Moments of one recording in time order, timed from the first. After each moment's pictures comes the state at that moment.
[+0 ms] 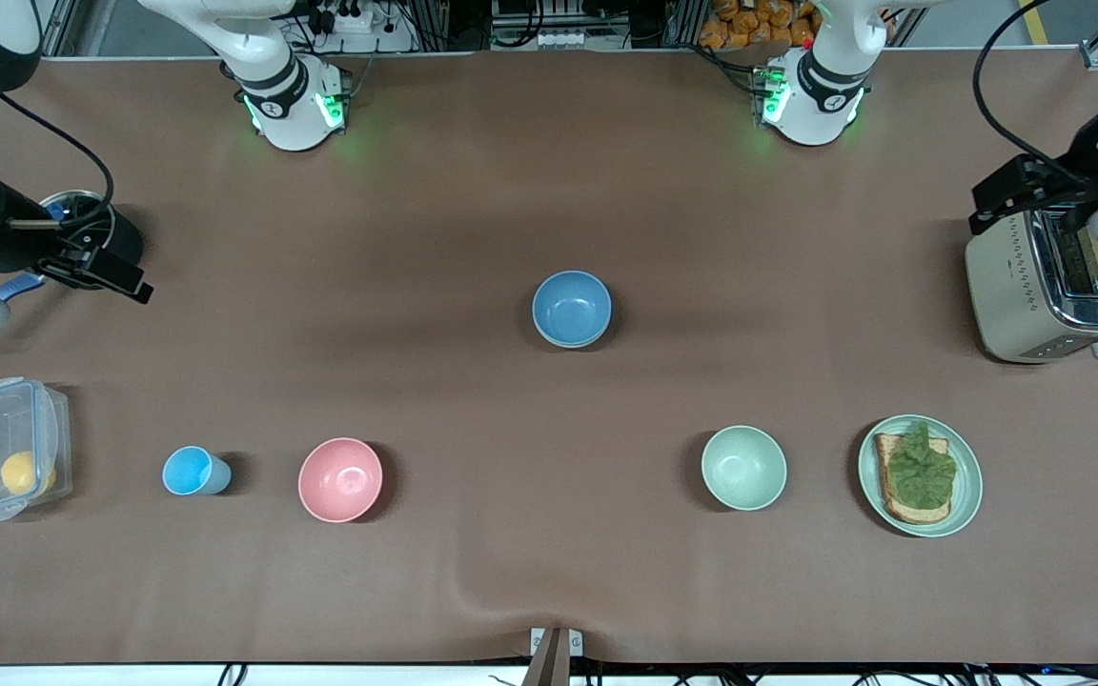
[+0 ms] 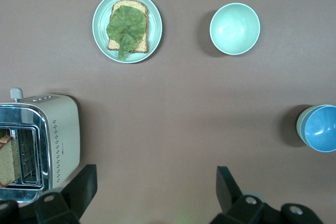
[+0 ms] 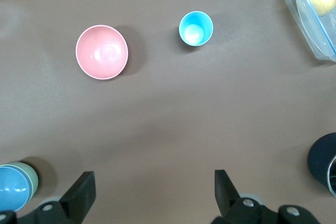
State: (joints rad) left arm 0.01 -0.01 -0.12 -1.51 0.01 1.49 -0.09; right arm -0.04 0.05 0.07 -1.60 0.07 1.64 0.26
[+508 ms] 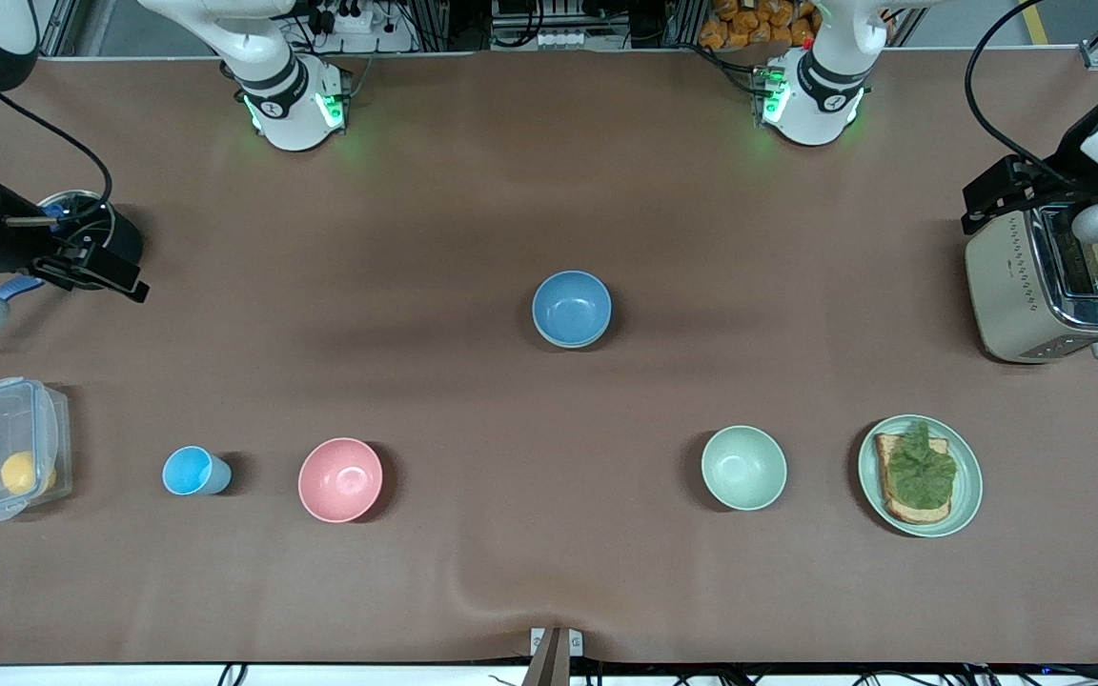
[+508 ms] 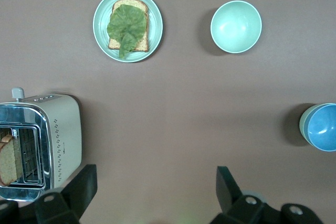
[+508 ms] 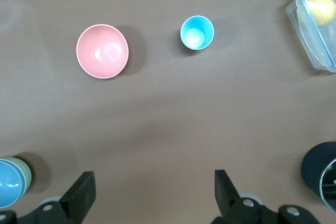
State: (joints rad) left arm 0.01 -0.01 -0.12 -1.51 0.01 1.49 -0.10; right arm -0.04 0.05 0.07 -1.59 0.06 1.64 0.23
